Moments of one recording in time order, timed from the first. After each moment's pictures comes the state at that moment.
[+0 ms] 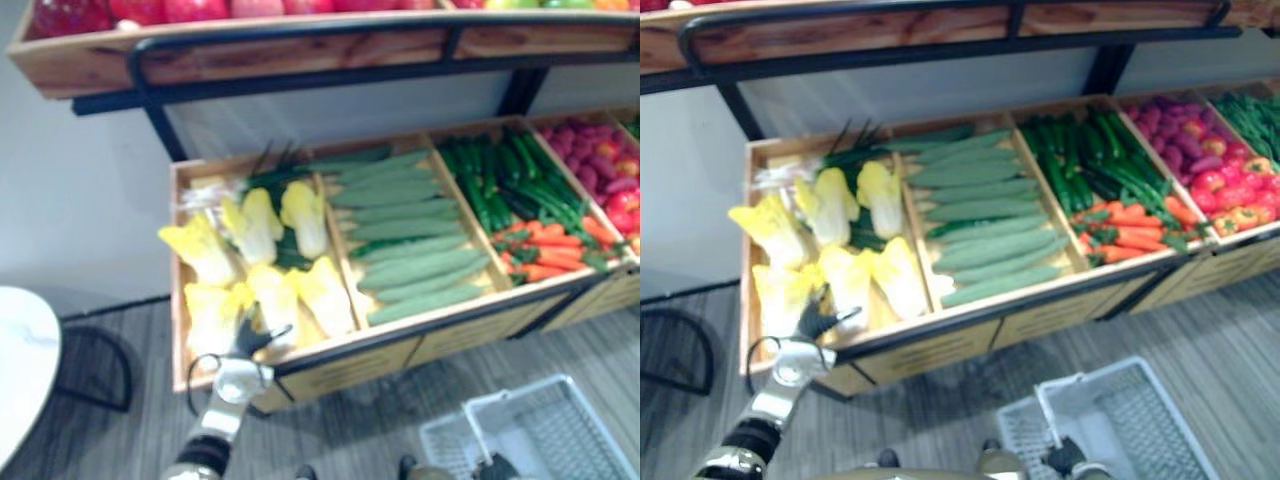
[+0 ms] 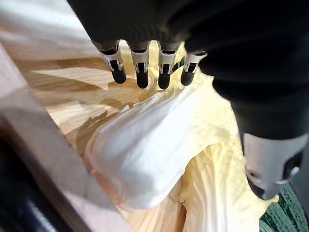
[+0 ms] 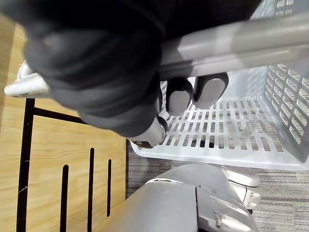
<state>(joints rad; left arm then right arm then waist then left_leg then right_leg) -0.16 0.30 -0.09 0.65 0.13 -0.09 0.26 0.15 -0.23 -0.07 0.96 -0.17 -0.07 0.18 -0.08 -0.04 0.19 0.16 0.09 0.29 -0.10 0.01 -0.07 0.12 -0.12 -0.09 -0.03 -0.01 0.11</state>
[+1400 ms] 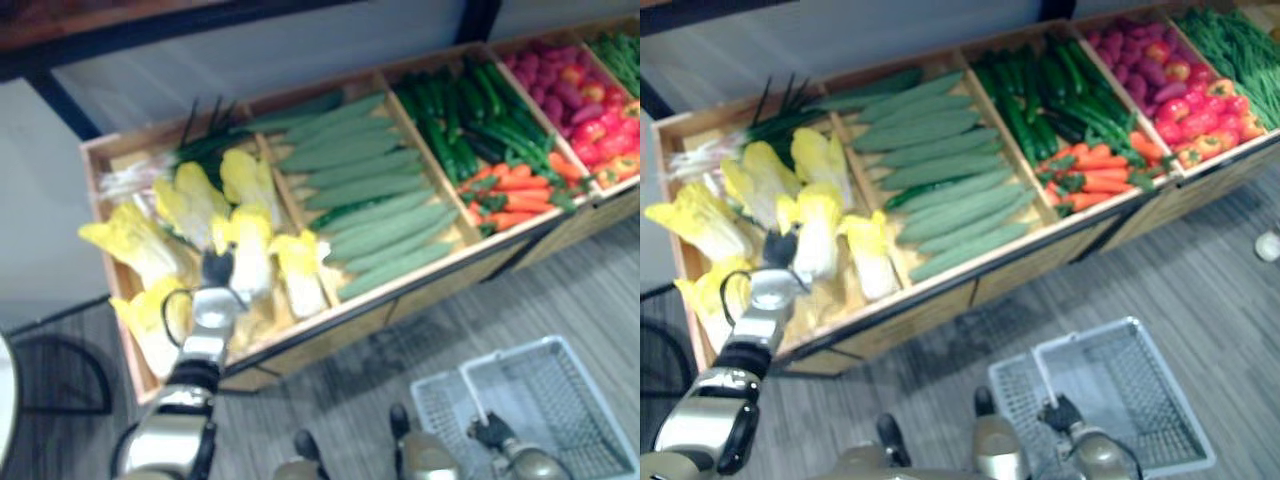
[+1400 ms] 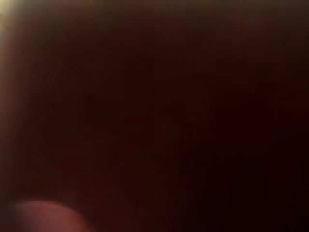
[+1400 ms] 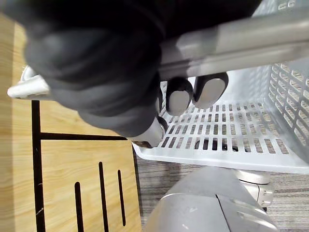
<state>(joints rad) -0.49 0.40 0.01 0.71 -0.07 -0.09 0.33 0.11 -0.28 -0.03 0.86 -0.06 -0.11 0.21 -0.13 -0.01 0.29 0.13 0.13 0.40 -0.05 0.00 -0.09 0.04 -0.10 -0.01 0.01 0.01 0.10</state>
